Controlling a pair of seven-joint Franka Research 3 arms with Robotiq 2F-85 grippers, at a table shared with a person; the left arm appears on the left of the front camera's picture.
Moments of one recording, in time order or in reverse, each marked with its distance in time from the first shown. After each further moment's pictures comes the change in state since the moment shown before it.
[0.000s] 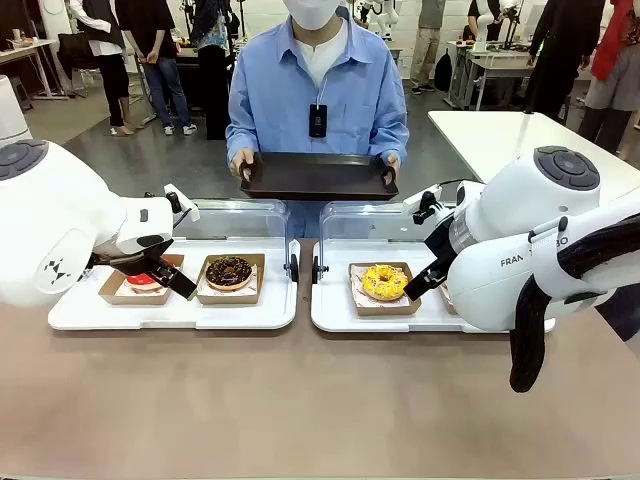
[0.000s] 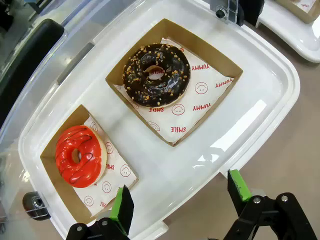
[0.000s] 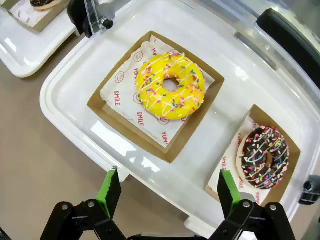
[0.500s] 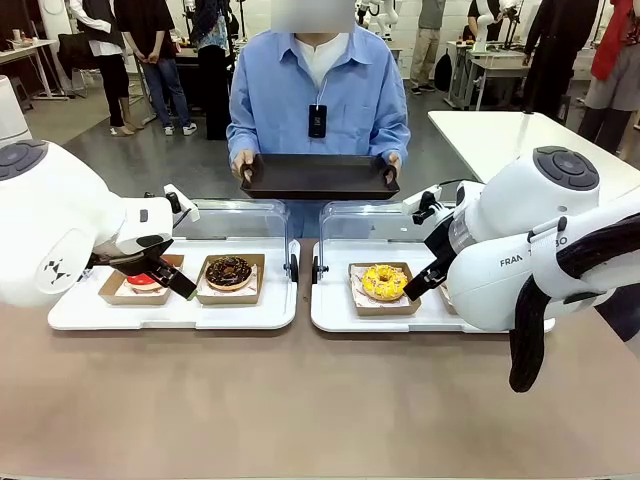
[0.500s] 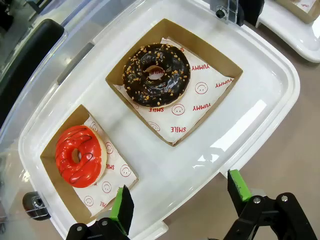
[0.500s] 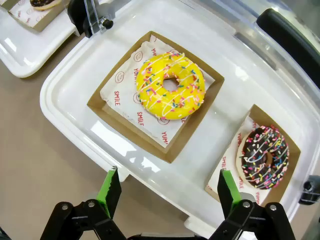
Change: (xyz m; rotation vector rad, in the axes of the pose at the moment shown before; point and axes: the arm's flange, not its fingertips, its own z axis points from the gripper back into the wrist) left arm 0.000 0.000 0.000 0.000 0.000 0.000; right arm 0.000 0.000 0.000 0.000 0.000 0.000
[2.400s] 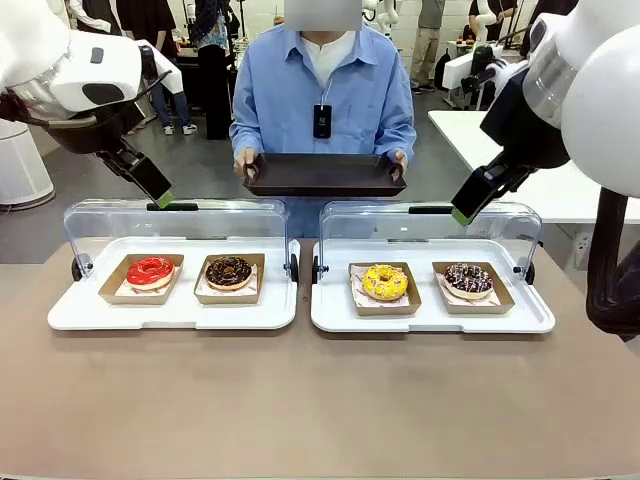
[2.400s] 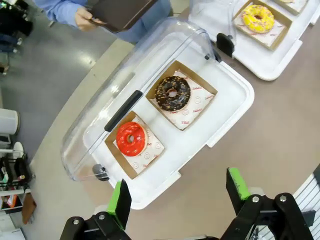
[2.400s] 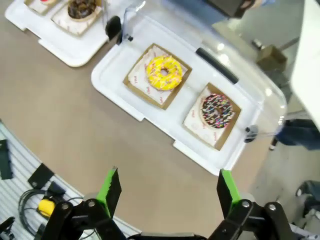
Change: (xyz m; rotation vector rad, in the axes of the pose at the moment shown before) left arm 0.076 -0.027 0.208 0.101 -0.002 -0.089; right arm 0.041 0.026 0.237 -0.101 0.074 0.017
